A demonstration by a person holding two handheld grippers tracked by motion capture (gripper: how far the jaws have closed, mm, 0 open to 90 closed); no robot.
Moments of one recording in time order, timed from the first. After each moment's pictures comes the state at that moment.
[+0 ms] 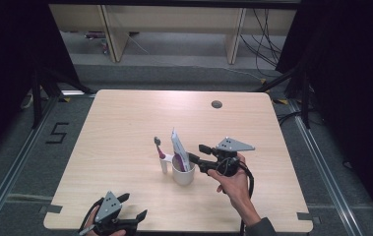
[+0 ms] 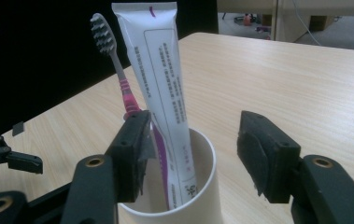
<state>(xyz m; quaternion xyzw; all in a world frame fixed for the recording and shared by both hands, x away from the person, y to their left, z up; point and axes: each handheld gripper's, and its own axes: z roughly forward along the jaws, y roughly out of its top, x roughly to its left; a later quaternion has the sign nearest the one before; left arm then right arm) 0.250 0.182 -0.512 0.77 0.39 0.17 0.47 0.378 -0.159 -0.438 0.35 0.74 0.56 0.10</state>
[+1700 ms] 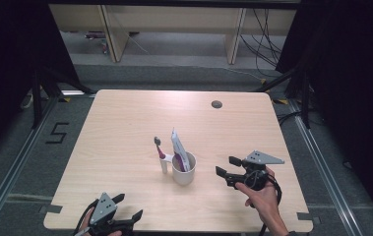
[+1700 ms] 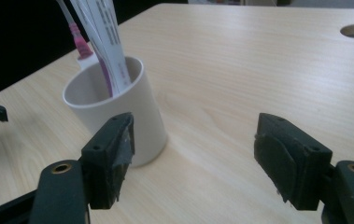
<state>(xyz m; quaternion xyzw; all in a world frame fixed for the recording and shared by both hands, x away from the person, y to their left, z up) 0.245 0.191 -0.511 0.77 0.40 0.18 0.46 0.350 -0.234 -0.457 0.40 0.75 0.51 0.12</state>
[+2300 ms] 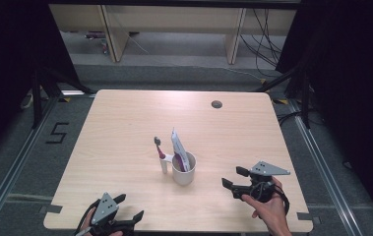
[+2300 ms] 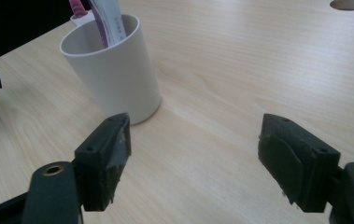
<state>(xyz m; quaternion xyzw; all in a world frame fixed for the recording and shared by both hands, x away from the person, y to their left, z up) 0.246 0.189 -0.512 0.77 0.40 0.18 0.46 0.325 -0.248 -0.466 0.41 0.77 0.48 0.13</state>
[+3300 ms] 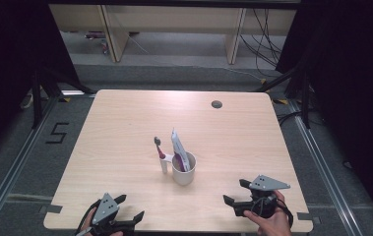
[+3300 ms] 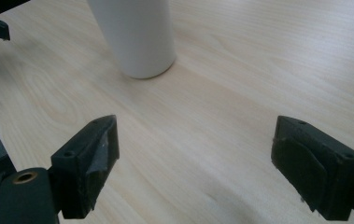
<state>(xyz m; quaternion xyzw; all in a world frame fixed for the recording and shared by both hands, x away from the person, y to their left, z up) 0.245 0.188 -0.513 0.77 0.40 0.18 0.46 0.294 -0.251 -0.478 0.39 0.80 0.45 0.12</state>
